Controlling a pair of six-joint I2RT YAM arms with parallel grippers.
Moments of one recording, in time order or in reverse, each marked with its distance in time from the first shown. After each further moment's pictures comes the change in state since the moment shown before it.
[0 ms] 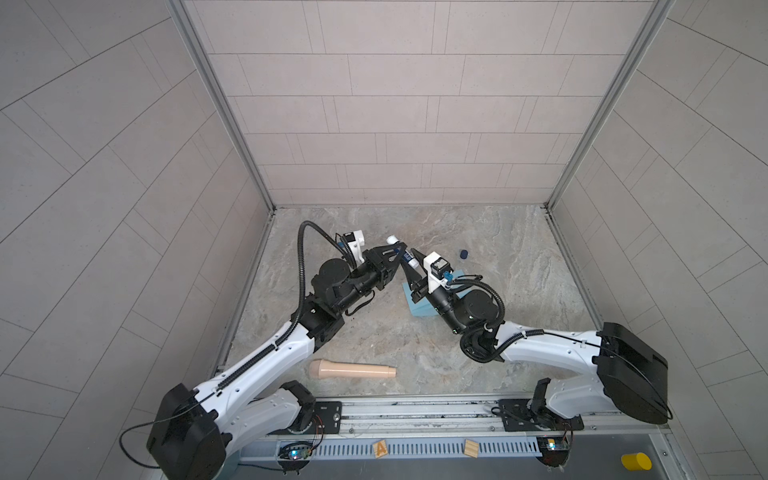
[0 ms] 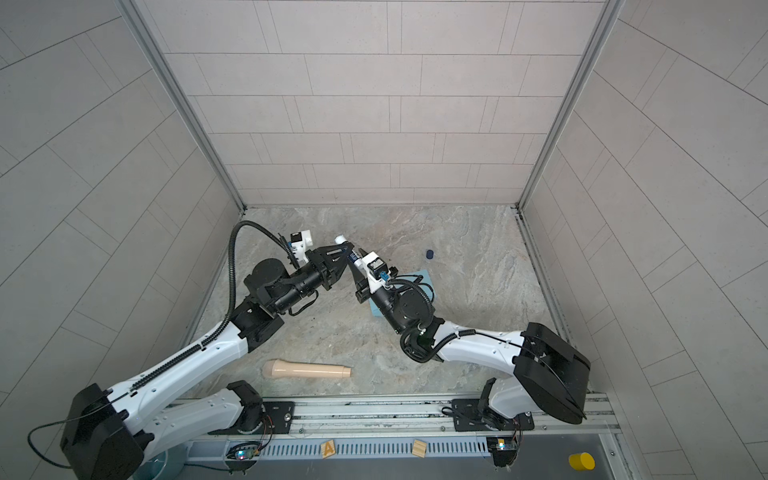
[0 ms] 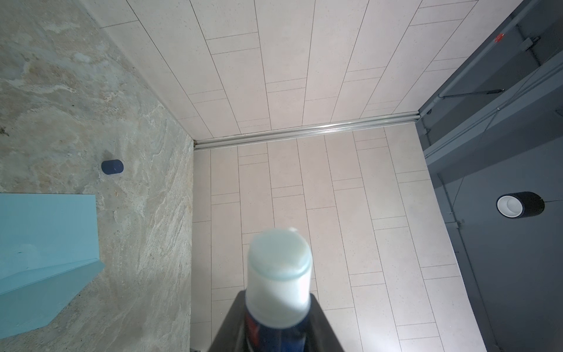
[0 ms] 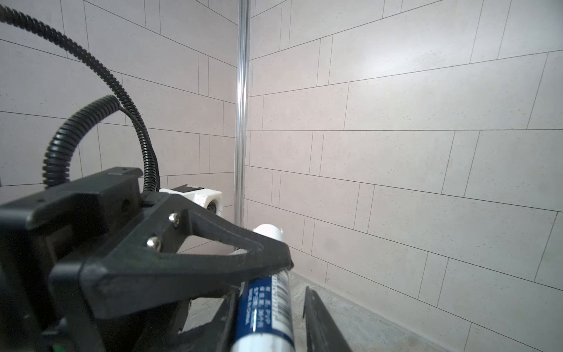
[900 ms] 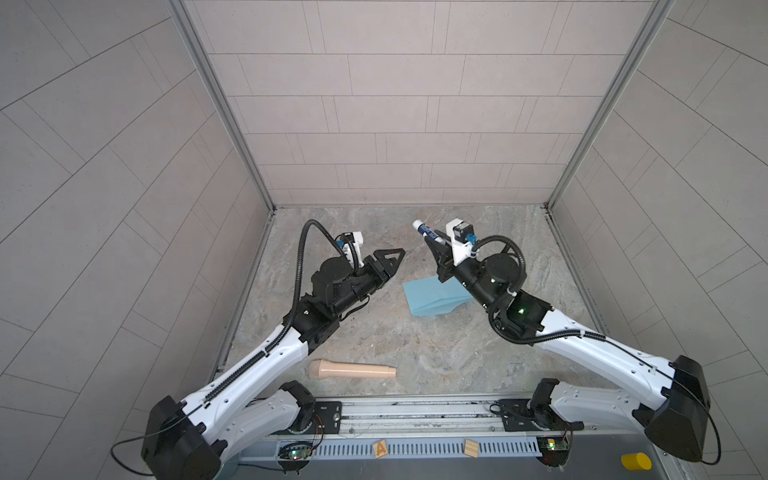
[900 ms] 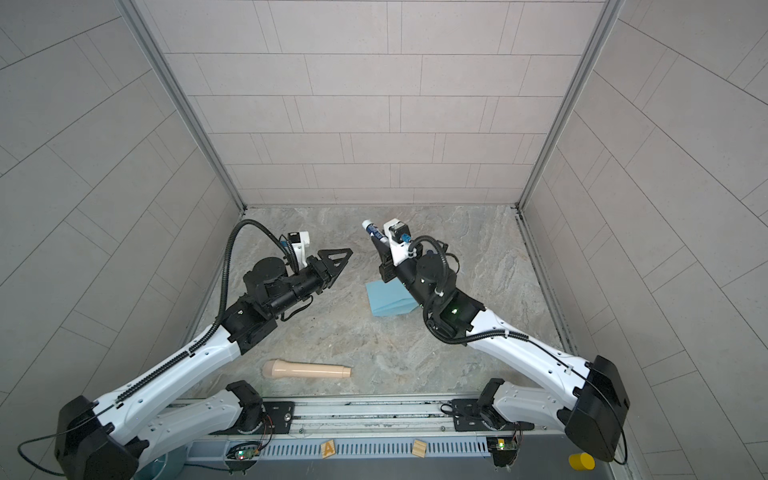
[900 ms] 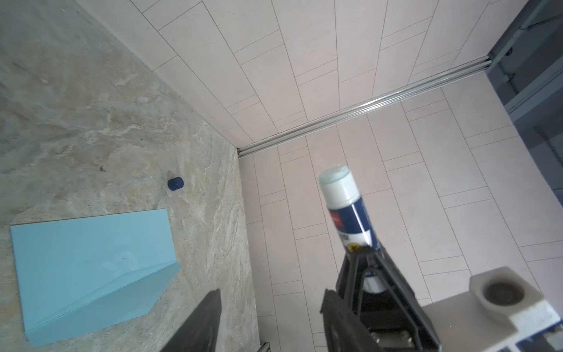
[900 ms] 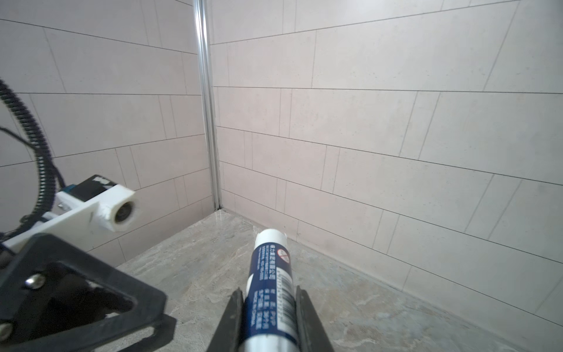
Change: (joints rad) left arm 0.000 -0.061 0.050 -0.282 -0.052 0.300; right arm -0.209 -0.253 0.249 -0.793 -0.117 0.133
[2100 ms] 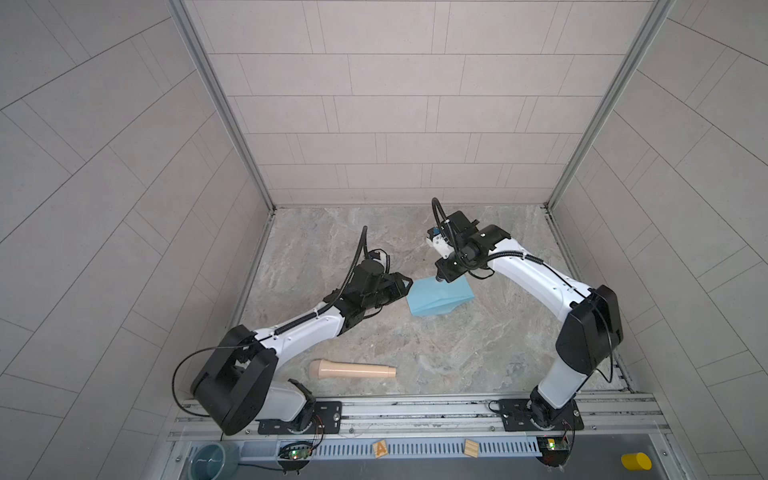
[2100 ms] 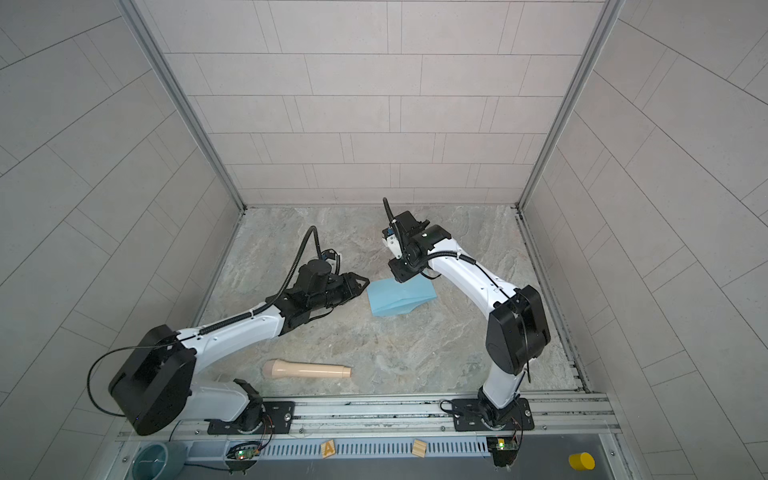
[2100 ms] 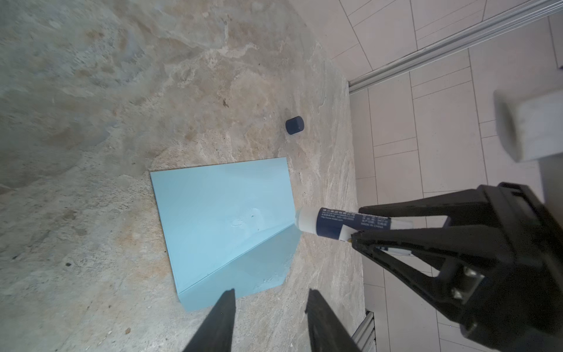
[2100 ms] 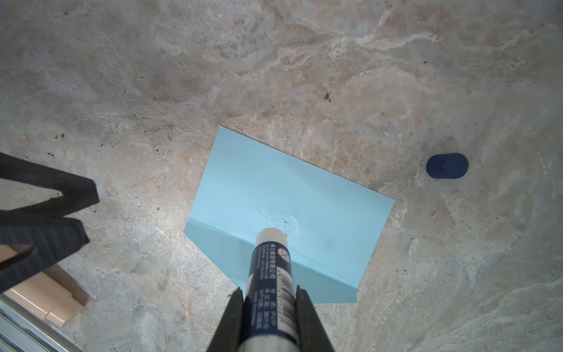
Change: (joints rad) left arm 0.000 0.410 -0.061 0.051 0.071 0.154; right arm -0.243 0.599 0.601 -1.207 -0.278 -0.023
